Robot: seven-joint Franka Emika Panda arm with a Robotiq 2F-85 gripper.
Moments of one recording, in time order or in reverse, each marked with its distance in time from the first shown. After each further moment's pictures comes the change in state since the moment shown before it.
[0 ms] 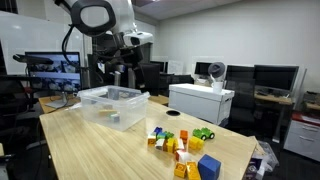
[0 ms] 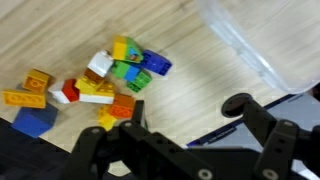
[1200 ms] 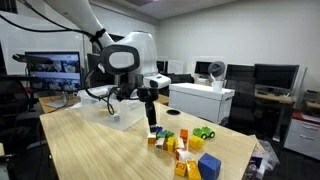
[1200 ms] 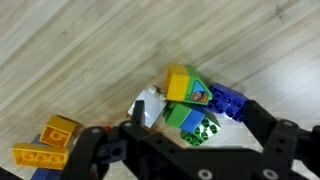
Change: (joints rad) arm -0.060 0.396 -0.017 0.147 0.000 0.038 0.007
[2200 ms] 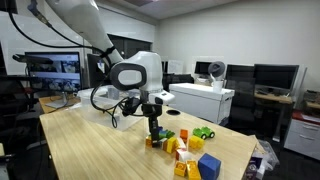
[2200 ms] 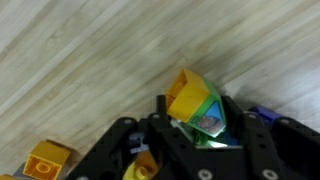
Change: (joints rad) arm 0.000 0.164 -0.011 0.078 0.001 0.015 0.011
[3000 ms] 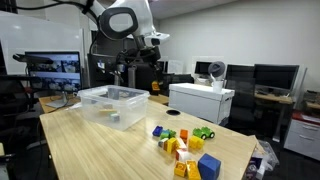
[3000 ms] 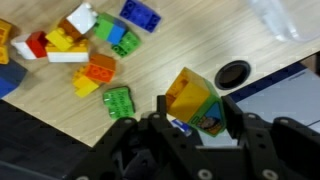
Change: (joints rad) arm 0.055 -0.356 0.066 0.013 0.031 -0.032 -0.018
